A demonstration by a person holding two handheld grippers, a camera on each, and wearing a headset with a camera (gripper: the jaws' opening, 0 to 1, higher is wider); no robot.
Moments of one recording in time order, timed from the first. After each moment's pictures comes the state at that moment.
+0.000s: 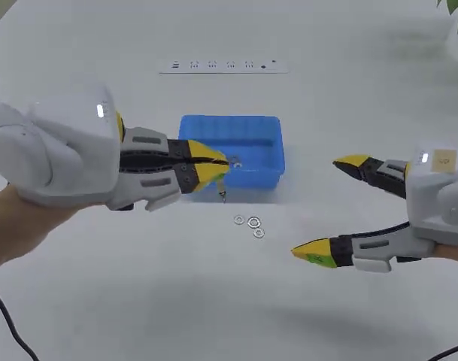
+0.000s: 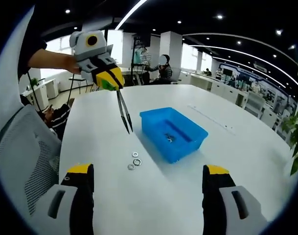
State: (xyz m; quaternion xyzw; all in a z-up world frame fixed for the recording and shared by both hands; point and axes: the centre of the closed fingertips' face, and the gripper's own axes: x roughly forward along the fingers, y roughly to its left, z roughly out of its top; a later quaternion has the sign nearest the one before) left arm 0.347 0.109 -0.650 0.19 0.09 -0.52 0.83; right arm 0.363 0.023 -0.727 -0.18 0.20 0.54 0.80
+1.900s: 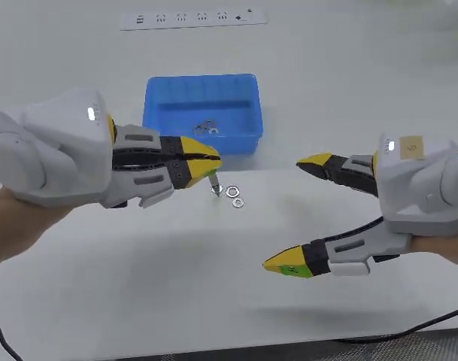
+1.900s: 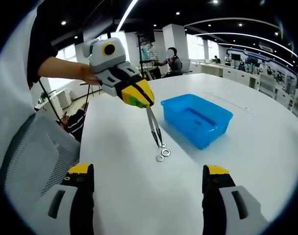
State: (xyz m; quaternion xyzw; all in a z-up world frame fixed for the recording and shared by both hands) left arm 0.355 0.091 -0.695 0.17 0.11 -0.54 0.82; right arm 0.322 0.039 -0.751 -0.12 0.25 0.59 0.76
